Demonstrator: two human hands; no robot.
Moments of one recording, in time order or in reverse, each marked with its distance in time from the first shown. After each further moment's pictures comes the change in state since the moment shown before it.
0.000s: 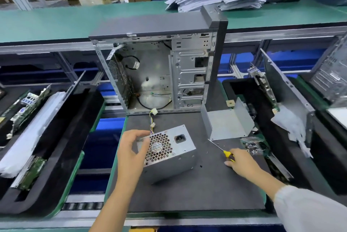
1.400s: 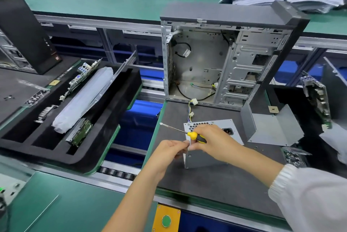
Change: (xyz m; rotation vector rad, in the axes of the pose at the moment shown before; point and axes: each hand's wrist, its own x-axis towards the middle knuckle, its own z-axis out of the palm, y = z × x) left_hand -0.022 -0.035 -0.038 -0.450 -0.418 -0.679; right_hand -0.048 -0.228 -0.025 -0.015 -0.081 -0.752
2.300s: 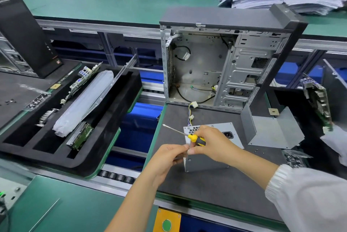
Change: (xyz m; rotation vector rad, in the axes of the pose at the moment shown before) left_hand 0.003 -0.004 -0.003 -0.095 -0.060 -0.020; right_hand 0.008 0.007 0.003 0.122 -0.021 0.100
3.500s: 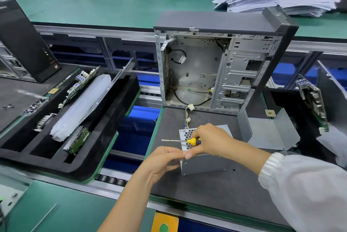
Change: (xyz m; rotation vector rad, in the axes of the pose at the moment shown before) left_hand 0.004 0.010 -0.003 -0.009 -0.096 -0.102; right_hand 0.014 0.005 -0.020 -0.312 -0.110 -0.020
